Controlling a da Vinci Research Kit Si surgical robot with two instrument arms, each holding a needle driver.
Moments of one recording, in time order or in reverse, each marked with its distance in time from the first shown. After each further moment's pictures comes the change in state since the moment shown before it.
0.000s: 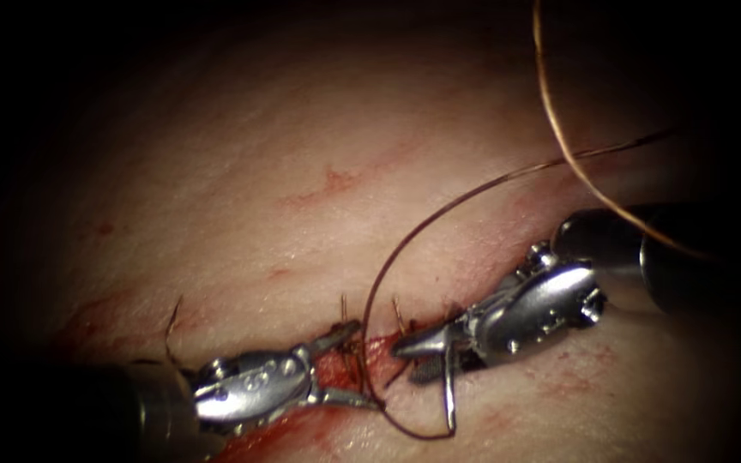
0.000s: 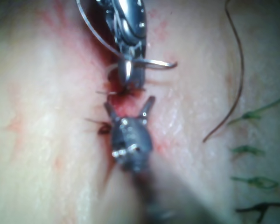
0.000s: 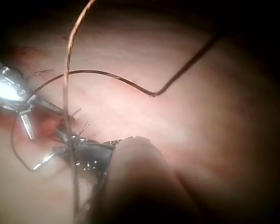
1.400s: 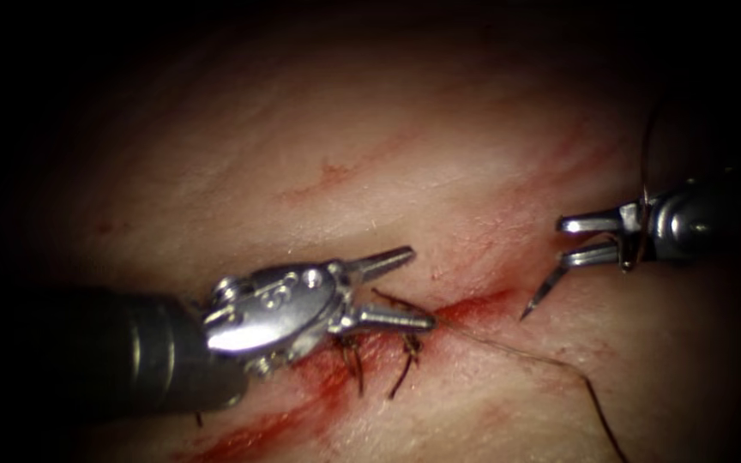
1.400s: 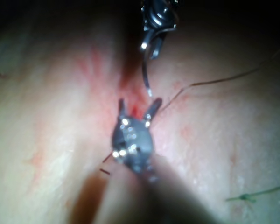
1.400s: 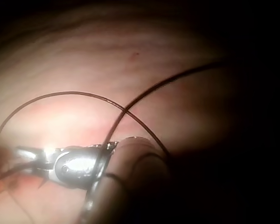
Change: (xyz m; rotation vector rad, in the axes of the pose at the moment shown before) right arm -0.001 0.005 -0.014 -0.328 0.167 0.449; left arm 0.013 -0.001 0.000 -0.092 0.094 -0.164
